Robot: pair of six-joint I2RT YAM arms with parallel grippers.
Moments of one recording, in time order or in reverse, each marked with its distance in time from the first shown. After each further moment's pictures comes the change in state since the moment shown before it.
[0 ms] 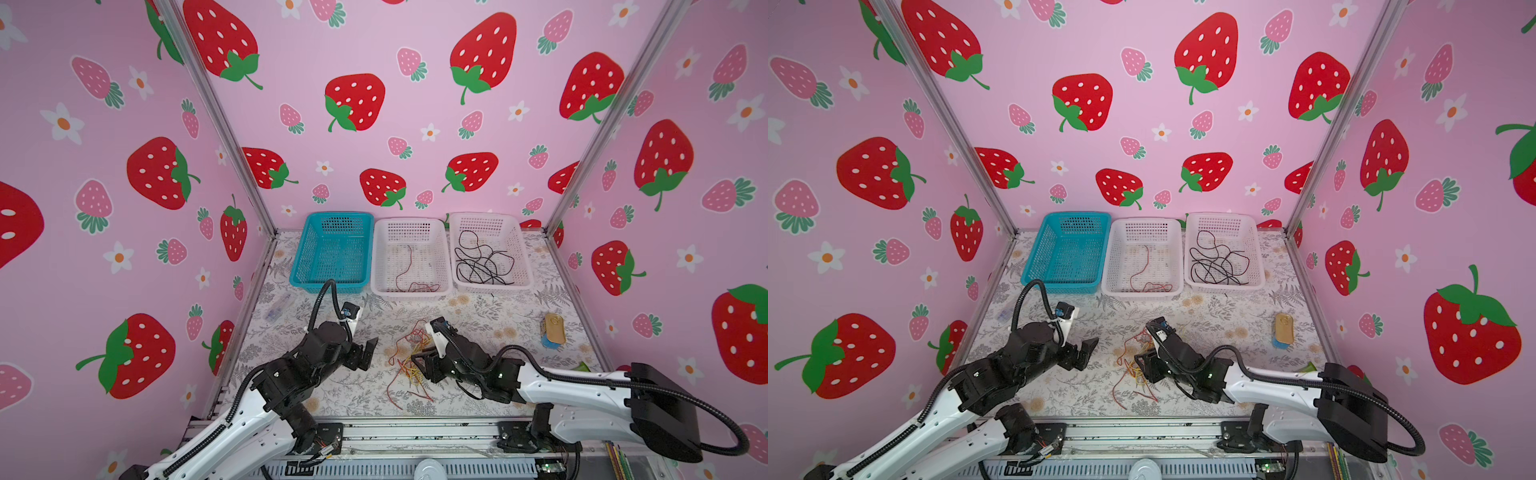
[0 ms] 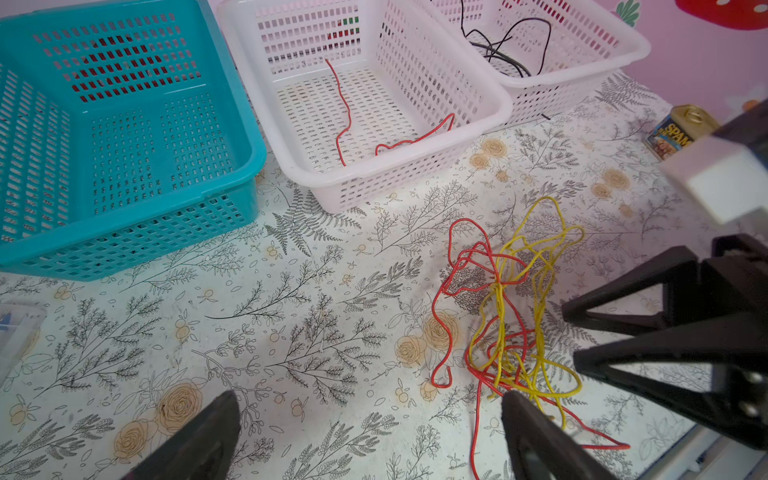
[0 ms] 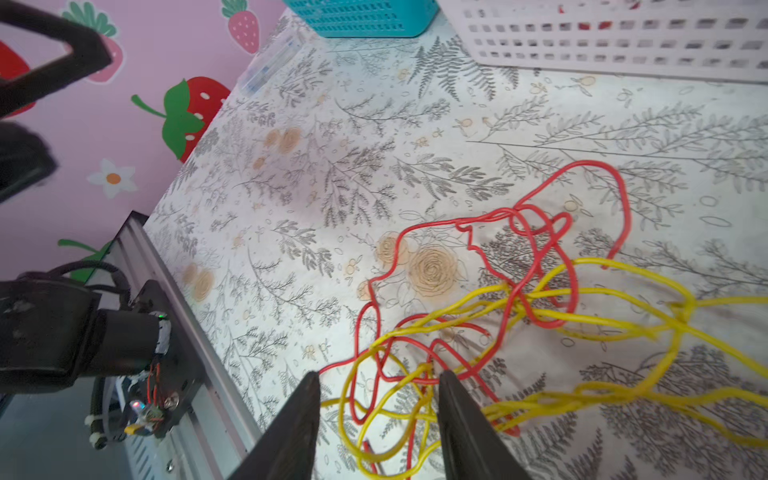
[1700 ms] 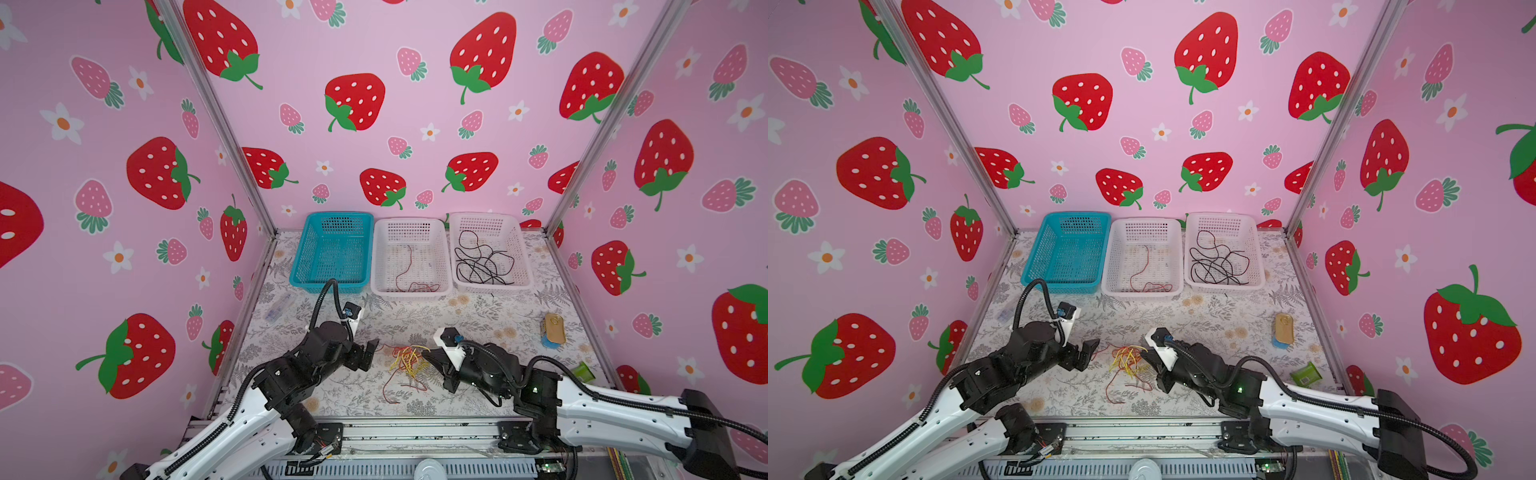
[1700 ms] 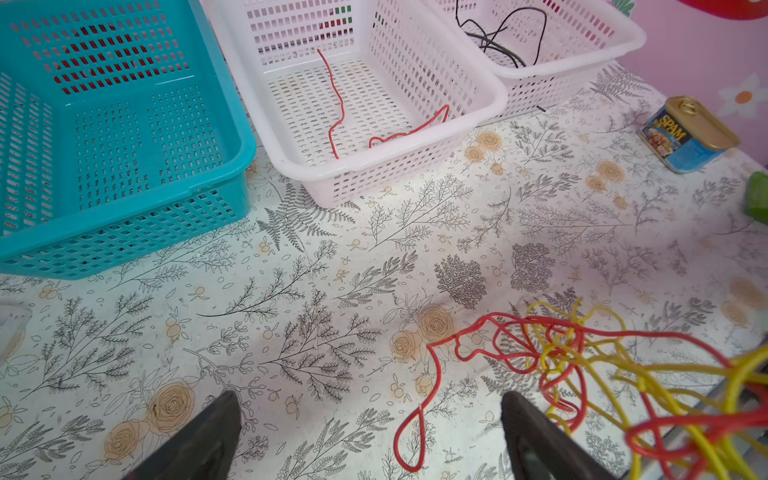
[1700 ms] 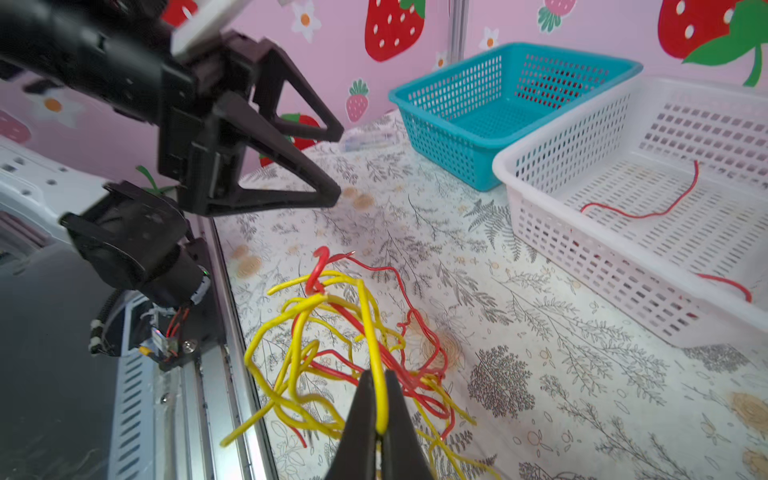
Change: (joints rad) left arm 0.006 0.013 0.012 -0.008 0.032 -0.012; right arm 0.008 -0.380 -0.074 0.024 -0.031 -0.427
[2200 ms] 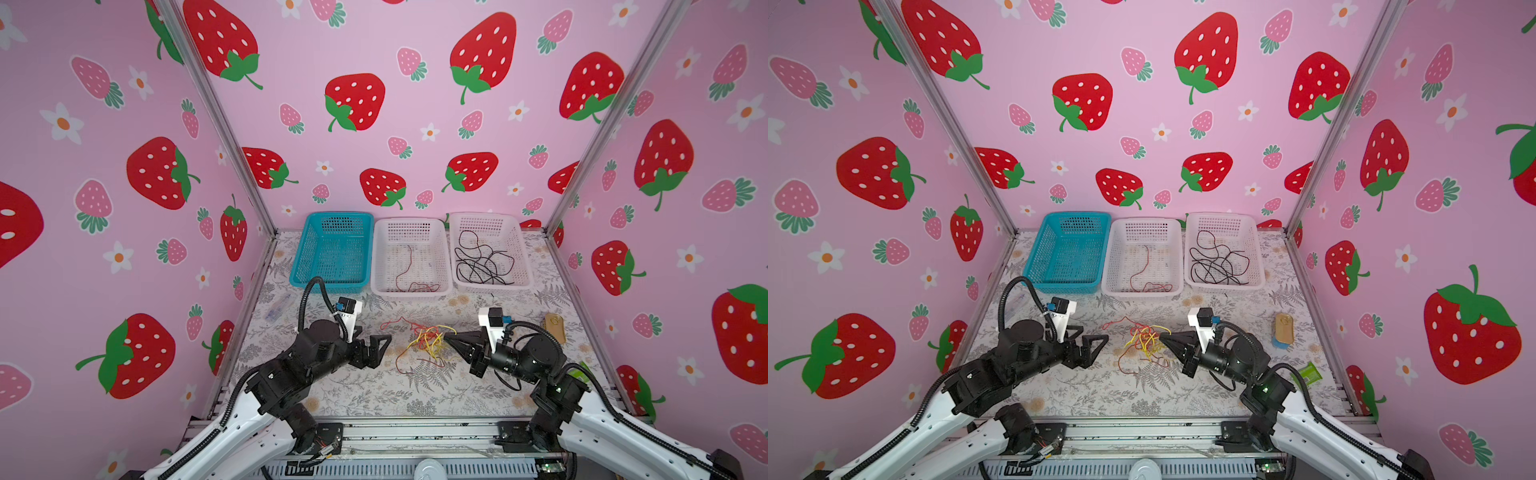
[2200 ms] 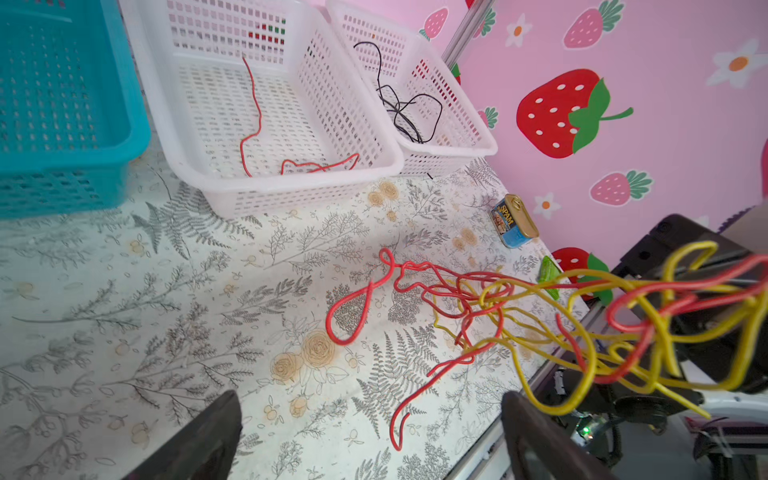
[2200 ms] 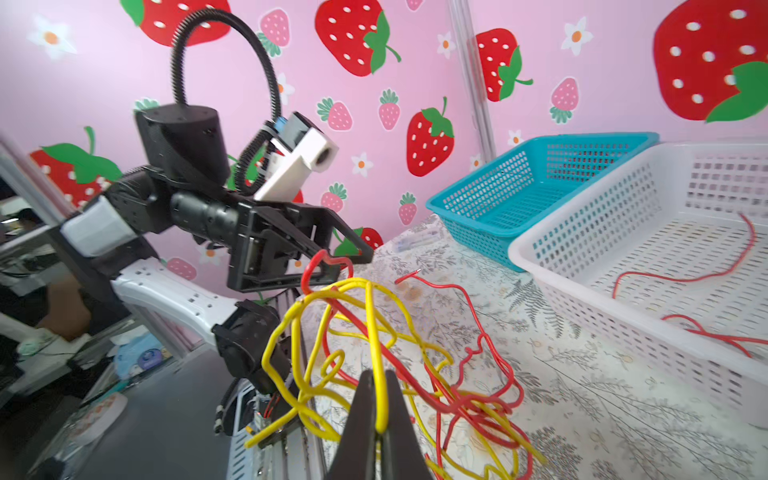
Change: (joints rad) left arm 0.001 -0.053 -0.020 0.130 0.219 -0.339; right arm -0.351 -0.213 -0.119 0.222 -0.509 0.229
